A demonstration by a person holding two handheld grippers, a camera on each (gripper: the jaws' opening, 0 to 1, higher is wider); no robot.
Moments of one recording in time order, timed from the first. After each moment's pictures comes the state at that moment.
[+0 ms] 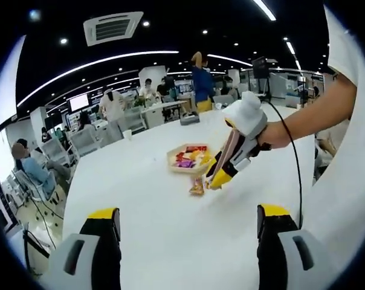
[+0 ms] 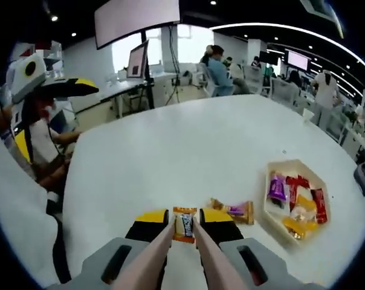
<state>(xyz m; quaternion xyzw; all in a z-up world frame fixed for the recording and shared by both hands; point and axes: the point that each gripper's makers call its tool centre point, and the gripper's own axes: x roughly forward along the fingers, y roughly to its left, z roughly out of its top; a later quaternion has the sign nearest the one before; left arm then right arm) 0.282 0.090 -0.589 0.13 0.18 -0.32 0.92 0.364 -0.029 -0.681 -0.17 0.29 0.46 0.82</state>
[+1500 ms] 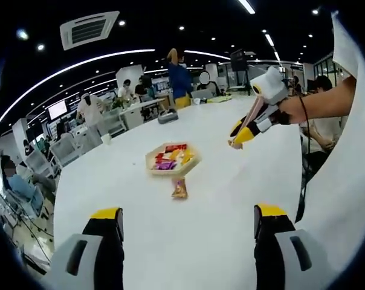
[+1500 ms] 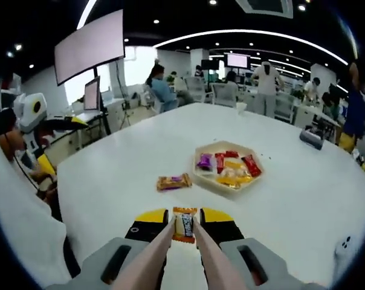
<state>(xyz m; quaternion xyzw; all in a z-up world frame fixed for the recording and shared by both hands) 0.284 0.054 -0.600 0.17 0.20 -0.39 0.88 0.326 -0.164 -0.626 -0.07 0.26 0.30 0.91</state>
